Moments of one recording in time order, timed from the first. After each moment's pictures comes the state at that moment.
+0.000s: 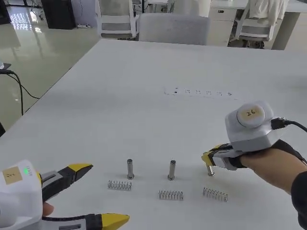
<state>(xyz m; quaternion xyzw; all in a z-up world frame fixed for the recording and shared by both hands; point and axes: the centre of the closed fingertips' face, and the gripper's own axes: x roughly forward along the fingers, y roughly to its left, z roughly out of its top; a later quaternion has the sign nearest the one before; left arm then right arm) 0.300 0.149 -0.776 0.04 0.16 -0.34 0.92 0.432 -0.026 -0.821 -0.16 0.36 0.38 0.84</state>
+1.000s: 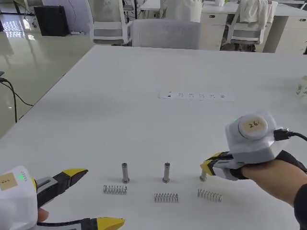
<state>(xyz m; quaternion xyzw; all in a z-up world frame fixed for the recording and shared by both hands) 0.298 0.149 -0.776 0.04 0.16 -0.34 0.92 0.413 -0.034 -0.817 -0.17 0.34 0.38 0.84</state>
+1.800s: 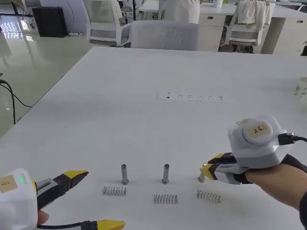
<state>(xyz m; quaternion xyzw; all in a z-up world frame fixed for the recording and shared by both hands) 0.297 0.147 -0.775 0.04 0.16 -0.35 0.92 0.406 -0.041 -0.813 -0.18 0.33 0.39 0.84</state>
